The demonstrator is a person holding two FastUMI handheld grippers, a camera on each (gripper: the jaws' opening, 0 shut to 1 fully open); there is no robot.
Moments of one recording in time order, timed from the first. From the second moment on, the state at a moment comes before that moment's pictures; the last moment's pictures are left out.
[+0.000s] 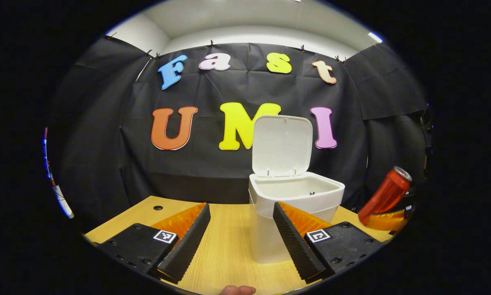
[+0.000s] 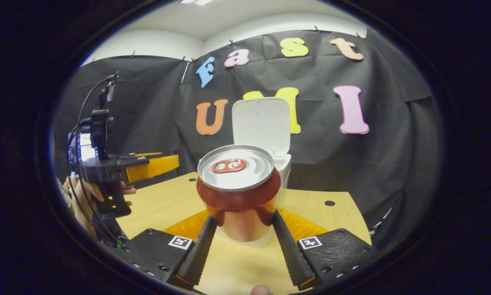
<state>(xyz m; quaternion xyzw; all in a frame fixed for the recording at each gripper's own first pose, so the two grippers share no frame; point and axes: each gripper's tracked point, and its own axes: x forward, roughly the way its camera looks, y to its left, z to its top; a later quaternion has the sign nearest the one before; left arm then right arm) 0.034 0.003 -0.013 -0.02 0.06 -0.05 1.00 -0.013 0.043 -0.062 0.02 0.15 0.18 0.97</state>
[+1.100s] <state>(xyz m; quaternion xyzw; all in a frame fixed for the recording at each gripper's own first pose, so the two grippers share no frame) -0.009 0.069 -0.028 0.00 0.05 0.00 1.00 0.120 0.082 0.015 0.02 0.15 0.18 0.97</state>
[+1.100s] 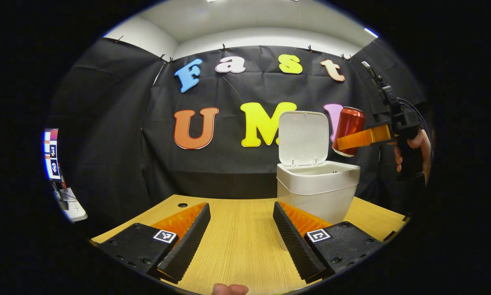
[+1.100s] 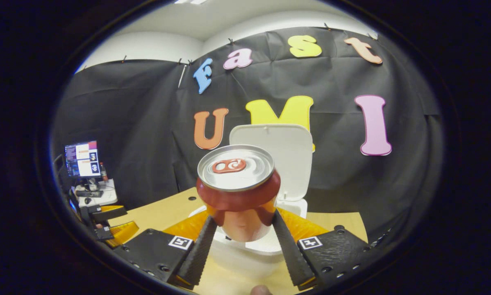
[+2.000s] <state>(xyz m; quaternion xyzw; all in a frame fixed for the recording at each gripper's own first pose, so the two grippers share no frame) -0.009 0.084 -0.035 -0.02 0.05 0.00 1.00 0.174 0.083 -0.001 0.01 0.17 0.13 0.98</state>
